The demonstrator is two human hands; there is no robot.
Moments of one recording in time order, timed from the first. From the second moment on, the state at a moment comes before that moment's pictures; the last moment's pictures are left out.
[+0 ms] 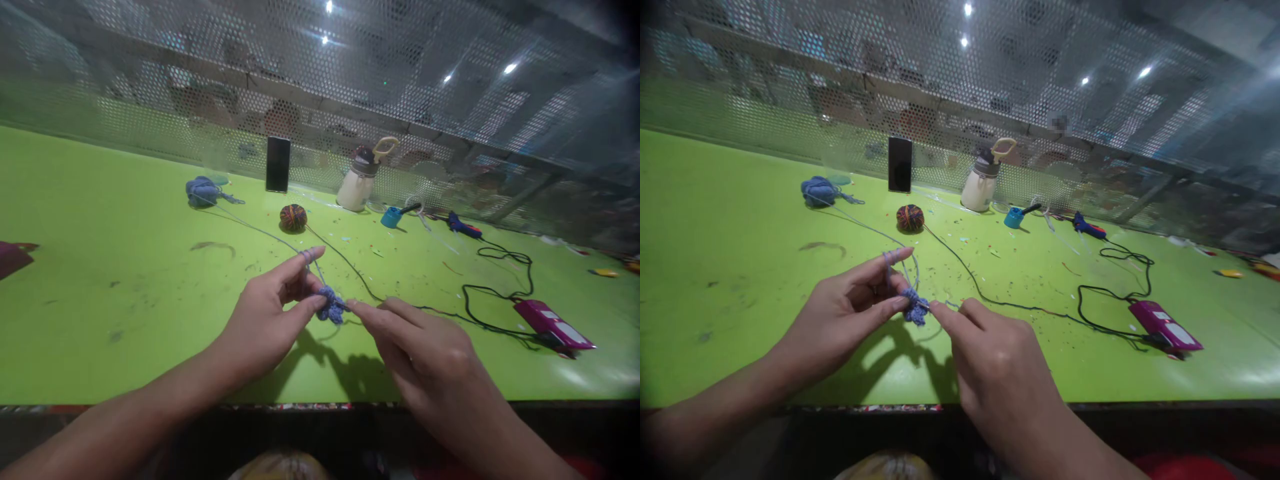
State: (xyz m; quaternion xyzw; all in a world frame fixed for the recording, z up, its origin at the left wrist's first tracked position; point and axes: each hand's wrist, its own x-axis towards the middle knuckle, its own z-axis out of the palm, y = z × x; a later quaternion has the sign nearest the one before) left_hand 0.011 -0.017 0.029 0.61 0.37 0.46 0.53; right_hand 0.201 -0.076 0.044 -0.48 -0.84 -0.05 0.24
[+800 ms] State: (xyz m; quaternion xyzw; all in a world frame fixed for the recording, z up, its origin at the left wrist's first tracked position) left_hand 0.006 -0.015 0.026 0.60 0.32 0.43 0.59; right_hand 0.200 -0.084 0.052 -0.44 -0.86 -0.17 0.19
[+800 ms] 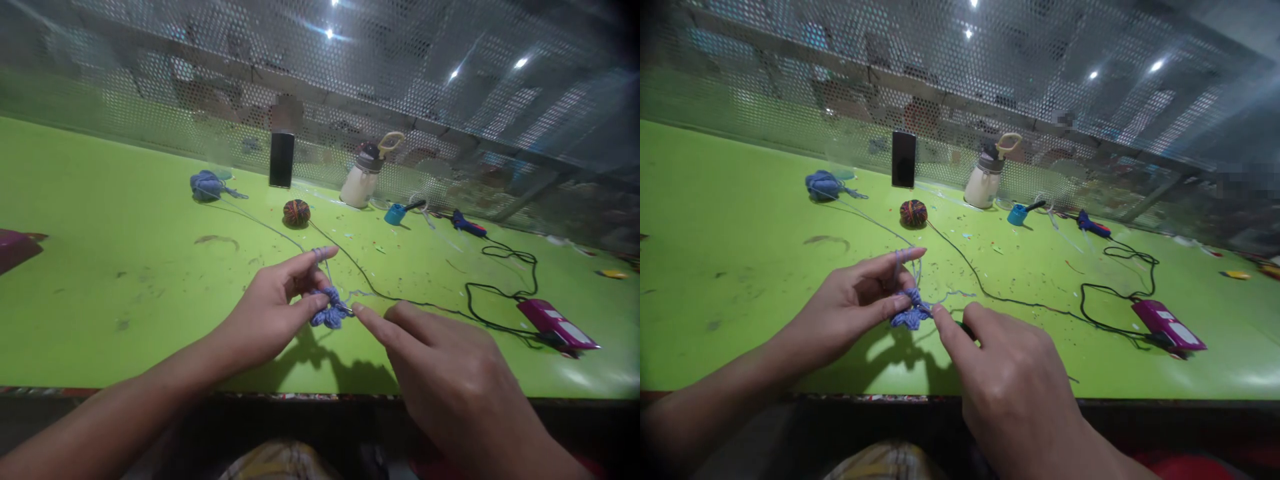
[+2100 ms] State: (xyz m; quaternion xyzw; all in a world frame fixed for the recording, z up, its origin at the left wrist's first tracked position) left_hand -0.003 -0.010 0.025 0.50 0.24 0.37 0.75; right_hand 0.190 -0.067 0.043 -0.47 -0.77 0.18 0.39
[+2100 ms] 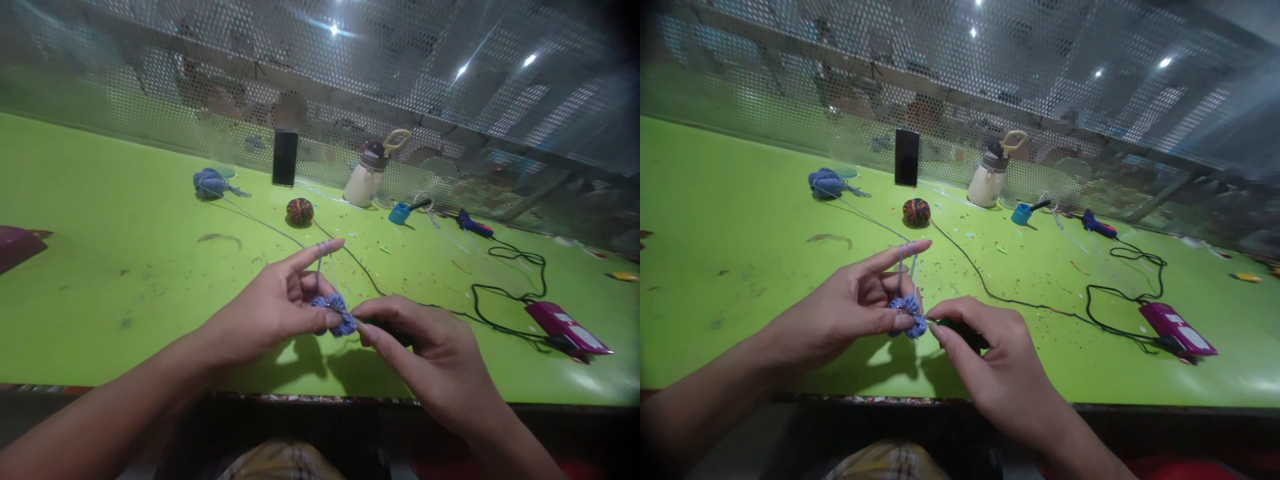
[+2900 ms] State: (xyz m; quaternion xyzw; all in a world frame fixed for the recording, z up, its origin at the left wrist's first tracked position) left_hand -0.008 -0.013 0.029 0.57 0.22 0.28 0.74; right_hand 0.202 -0.074 0.045 -0.42 -0.82 0.16 0.35
